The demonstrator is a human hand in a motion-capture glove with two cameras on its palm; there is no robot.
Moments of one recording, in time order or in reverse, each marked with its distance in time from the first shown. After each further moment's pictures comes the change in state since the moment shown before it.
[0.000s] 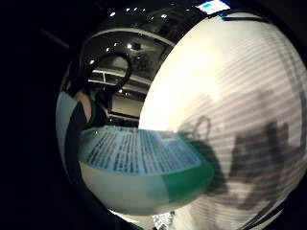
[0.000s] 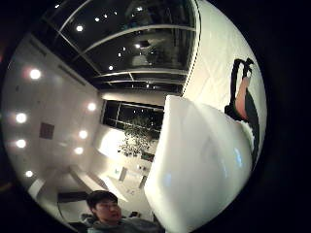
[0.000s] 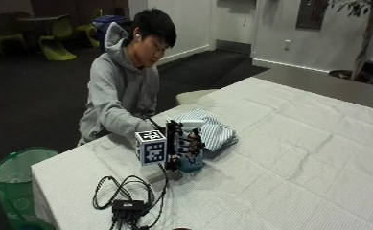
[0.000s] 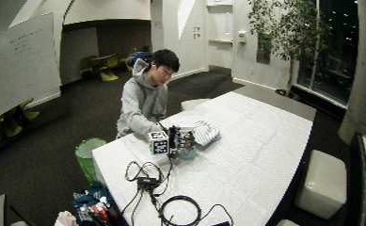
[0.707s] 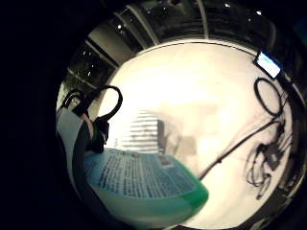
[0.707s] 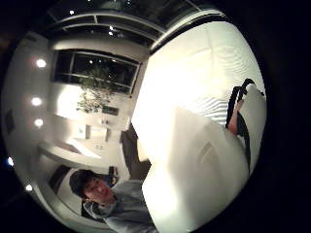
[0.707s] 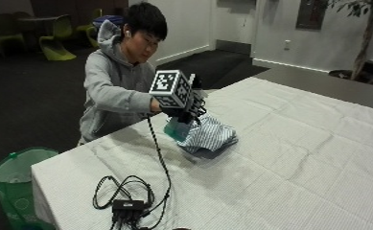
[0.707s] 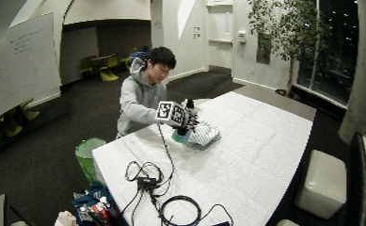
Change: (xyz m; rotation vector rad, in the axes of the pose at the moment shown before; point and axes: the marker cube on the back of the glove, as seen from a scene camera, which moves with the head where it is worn) arm -0.129 0.014 0.022 -0.557 0.628 -0.308
